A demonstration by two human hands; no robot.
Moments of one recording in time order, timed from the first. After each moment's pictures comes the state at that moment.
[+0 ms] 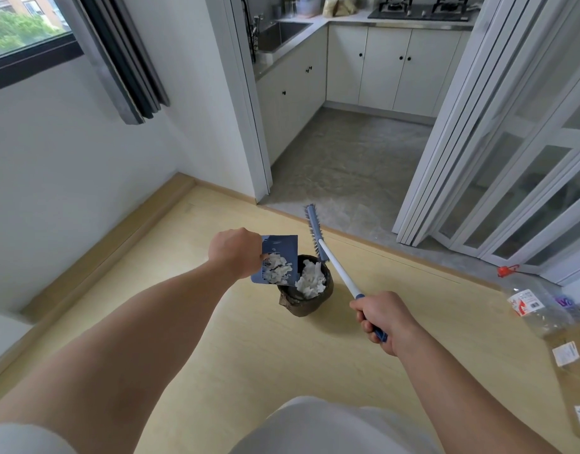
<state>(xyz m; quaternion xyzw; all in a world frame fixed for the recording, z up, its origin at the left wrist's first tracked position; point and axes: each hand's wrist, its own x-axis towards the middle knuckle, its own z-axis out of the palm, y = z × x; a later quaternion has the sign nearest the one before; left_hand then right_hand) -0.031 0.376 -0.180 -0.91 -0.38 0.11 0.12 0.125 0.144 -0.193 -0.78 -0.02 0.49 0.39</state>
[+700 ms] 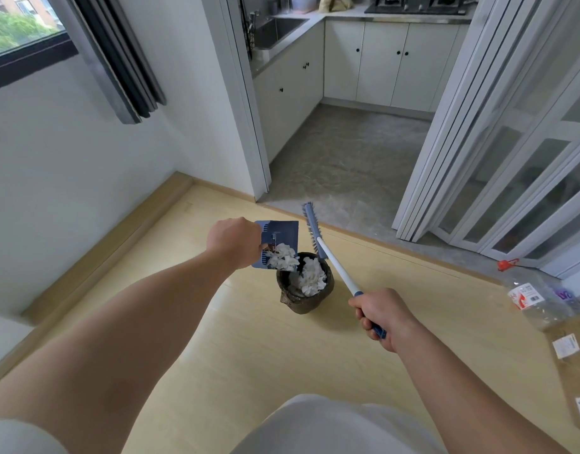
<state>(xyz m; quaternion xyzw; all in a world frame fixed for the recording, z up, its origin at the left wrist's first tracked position) -0.028 0.384 -0.165 -0.91 -0.36 0.10 0.16 0.121 0.146 -0.193 -0.78 -0.02 0.49 0.39</state>
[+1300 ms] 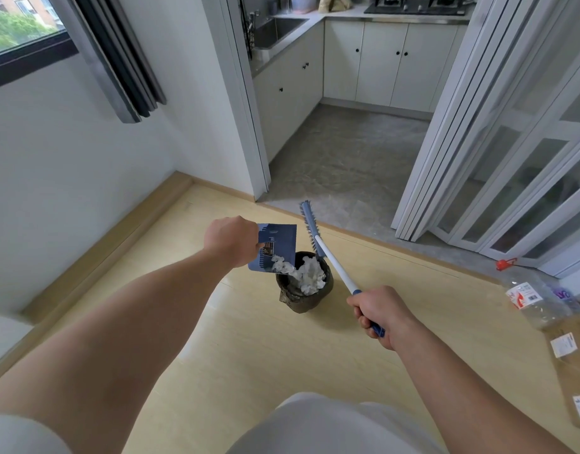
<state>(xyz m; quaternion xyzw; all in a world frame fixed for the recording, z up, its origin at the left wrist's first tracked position) -0.034 0.385 -0.168 -0.91 -0.38 0.10 0.14 0.118 0.144 -0.192 -0.78 -0.03 0.49 0.38</state>
